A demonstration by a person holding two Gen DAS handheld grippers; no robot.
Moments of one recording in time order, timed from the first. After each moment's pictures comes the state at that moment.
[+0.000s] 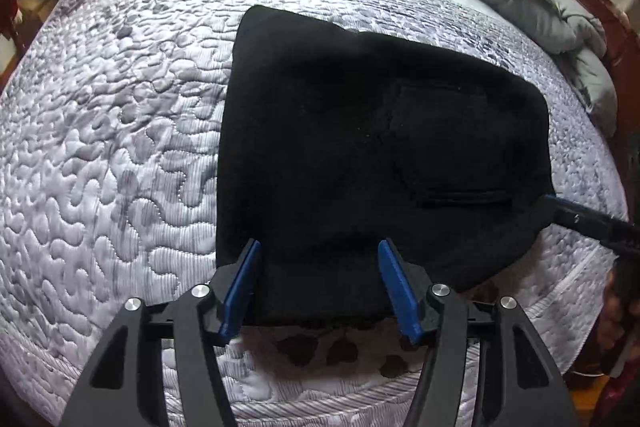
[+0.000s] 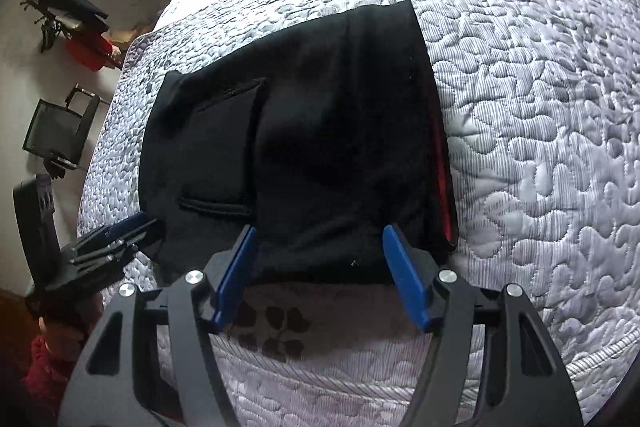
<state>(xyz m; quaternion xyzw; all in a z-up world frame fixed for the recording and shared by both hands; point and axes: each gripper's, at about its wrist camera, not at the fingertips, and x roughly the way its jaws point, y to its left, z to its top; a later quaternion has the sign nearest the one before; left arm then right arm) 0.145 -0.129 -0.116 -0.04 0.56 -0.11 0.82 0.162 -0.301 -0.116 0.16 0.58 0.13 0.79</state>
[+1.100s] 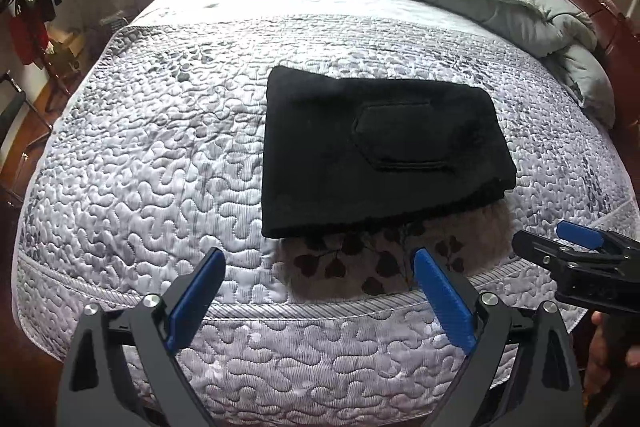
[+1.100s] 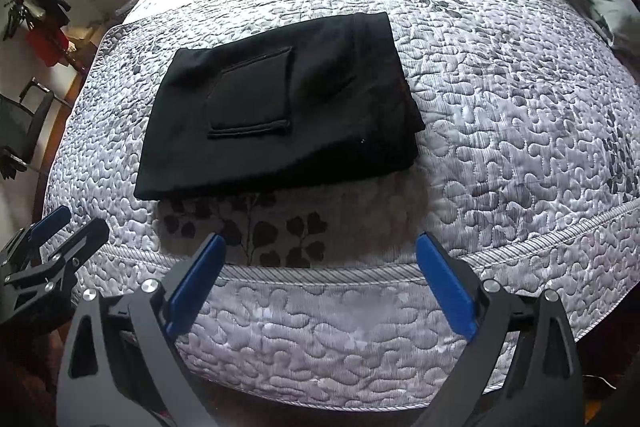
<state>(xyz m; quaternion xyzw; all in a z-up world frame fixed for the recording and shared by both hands) 0.053 -0.131 -0.022 0.01 0.51 -0.07 0.86 0.070 -0.249 -0.048 0.09 0.57 0.01 0.81</state>
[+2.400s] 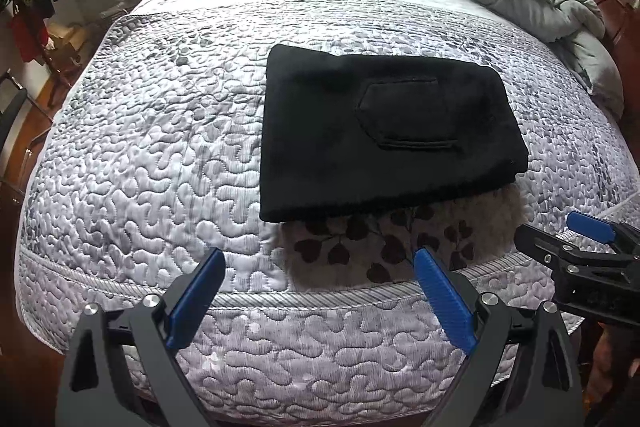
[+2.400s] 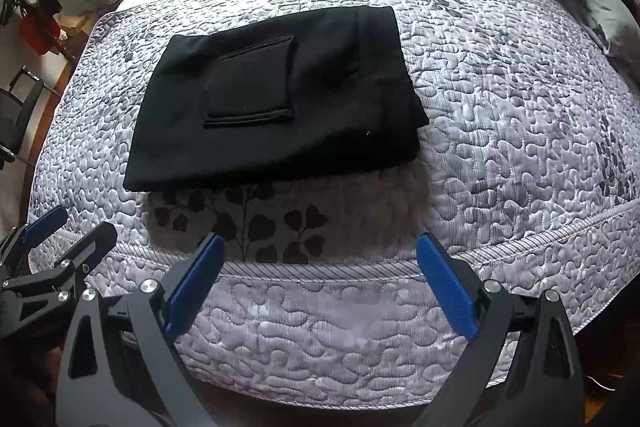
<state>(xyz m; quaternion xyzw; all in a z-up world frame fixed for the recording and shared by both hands) 0.056 -0.136 -0.040 0.02 0.54 -0.06 0.84 0.072 -0.237 -0.054 0.06 0.58 0.00 0.81</state>
